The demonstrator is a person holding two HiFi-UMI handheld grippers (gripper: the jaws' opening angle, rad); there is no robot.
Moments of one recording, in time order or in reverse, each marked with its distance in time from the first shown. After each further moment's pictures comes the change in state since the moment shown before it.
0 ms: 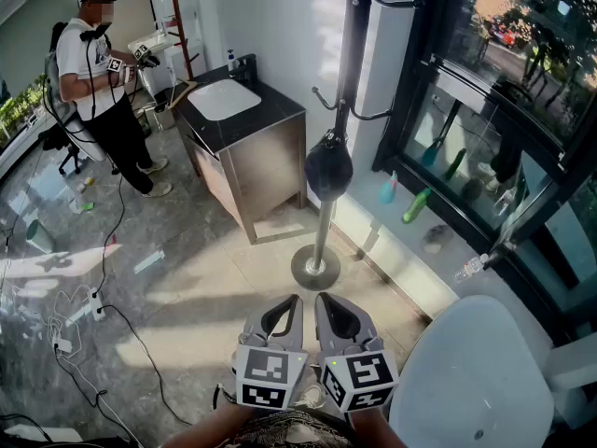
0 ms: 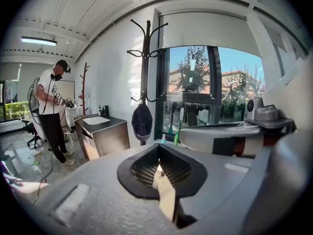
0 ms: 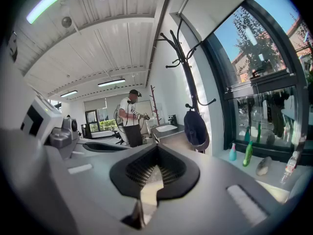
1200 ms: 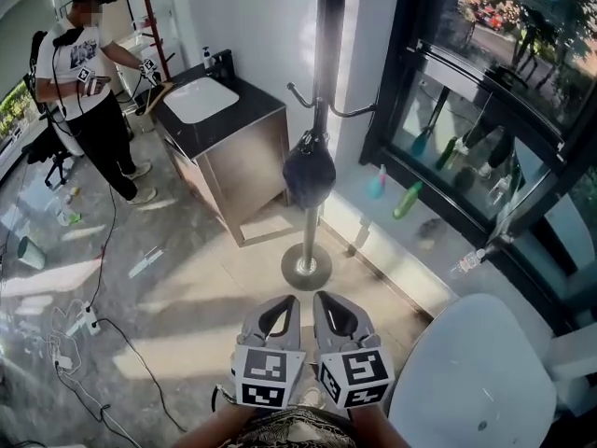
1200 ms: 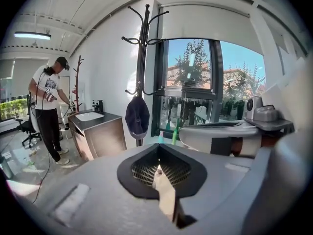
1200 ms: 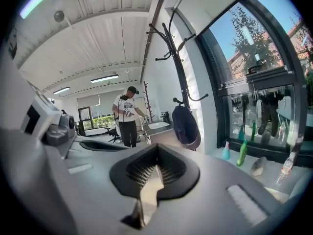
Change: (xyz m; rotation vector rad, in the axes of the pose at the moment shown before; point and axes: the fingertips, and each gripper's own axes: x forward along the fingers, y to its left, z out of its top) left arm 0.065 0.001 -0.004 -0.001 0.051 -0.039; right arm 0.039 -0.054 -0.010 0.001 0.038 -0.062
